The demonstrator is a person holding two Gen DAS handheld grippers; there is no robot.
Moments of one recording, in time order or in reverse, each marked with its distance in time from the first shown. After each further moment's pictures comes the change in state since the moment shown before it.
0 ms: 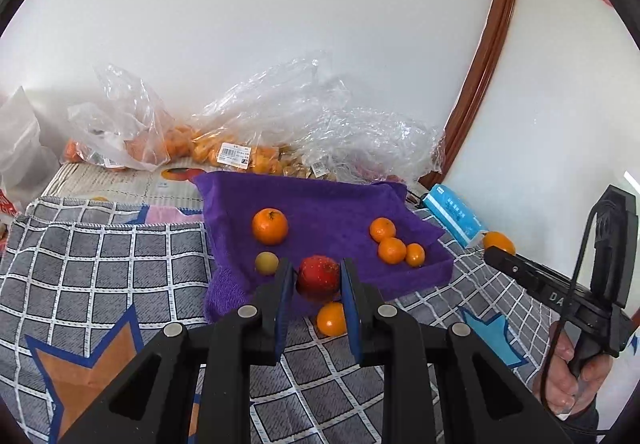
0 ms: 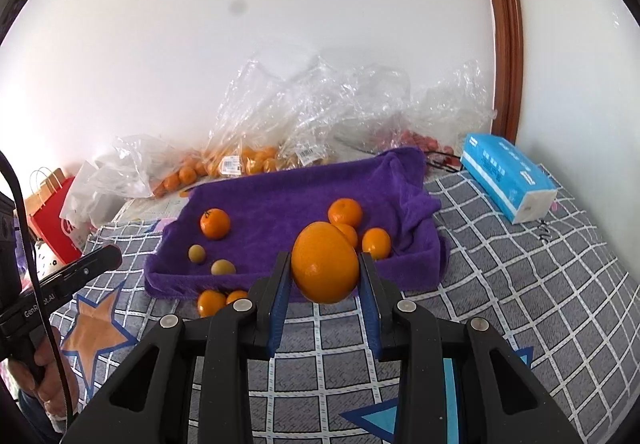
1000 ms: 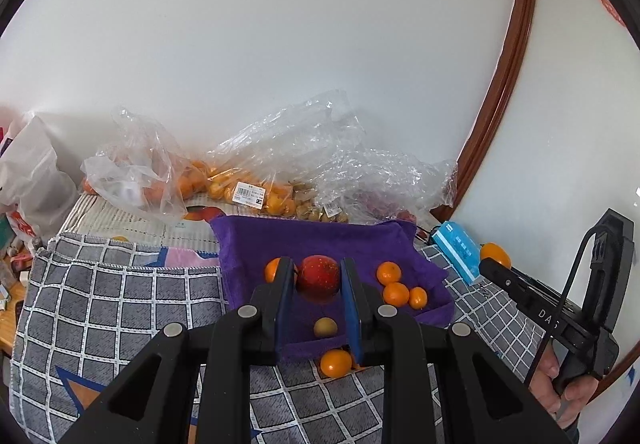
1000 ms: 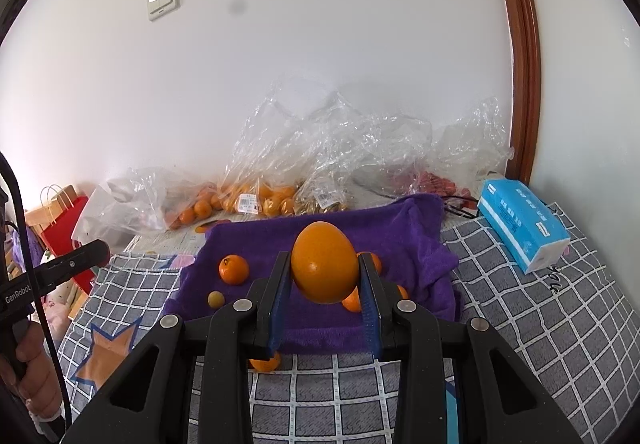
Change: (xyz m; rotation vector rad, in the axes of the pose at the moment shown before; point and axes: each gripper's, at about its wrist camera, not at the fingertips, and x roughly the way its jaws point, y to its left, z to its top) left arm -0.013 -0.004 0.046 -0.027 -0.058 0.065; right arm 0.002 0.012 0.043 -0.008 -0.072 0.042
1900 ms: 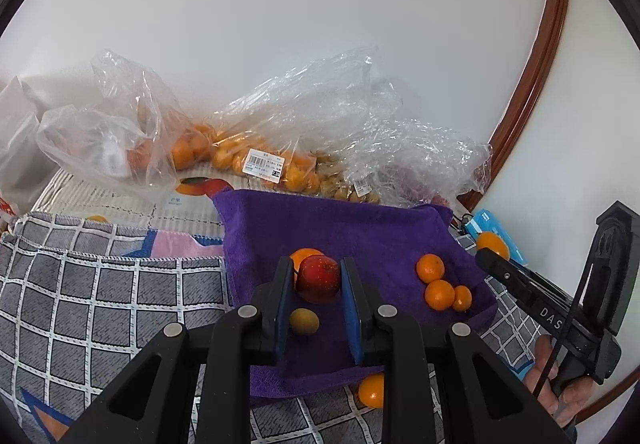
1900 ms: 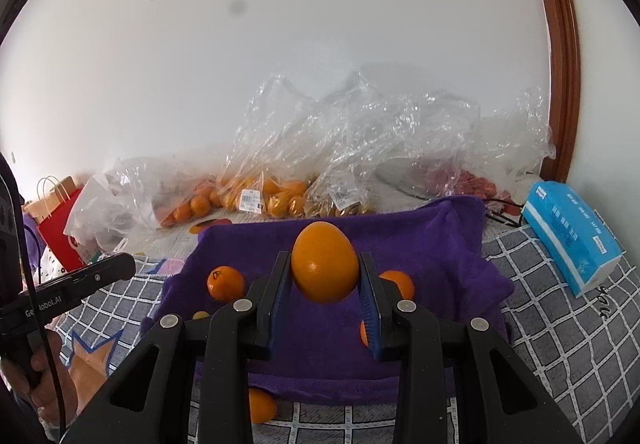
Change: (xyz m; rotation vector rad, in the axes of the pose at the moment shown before) left arm 0.081 0.032 -0.011 -0.044 0.089 0.018; right arm 0.088 0.003 -0.007 -0.022 0.046 0.048
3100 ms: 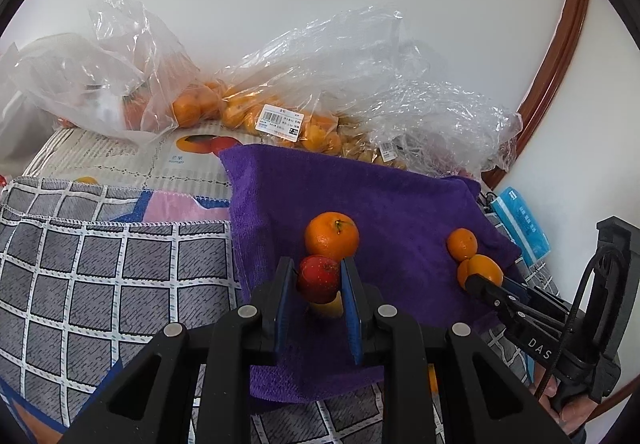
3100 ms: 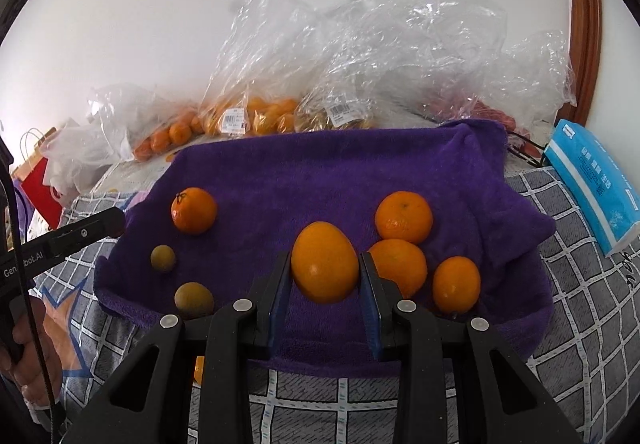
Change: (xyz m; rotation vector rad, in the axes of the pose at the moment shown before) left arm 0.042 0.014 -0.019 -0.018 0.089 0.050; right arm 0.048 0.003 -0.037 -0.039 0.197 -0.032
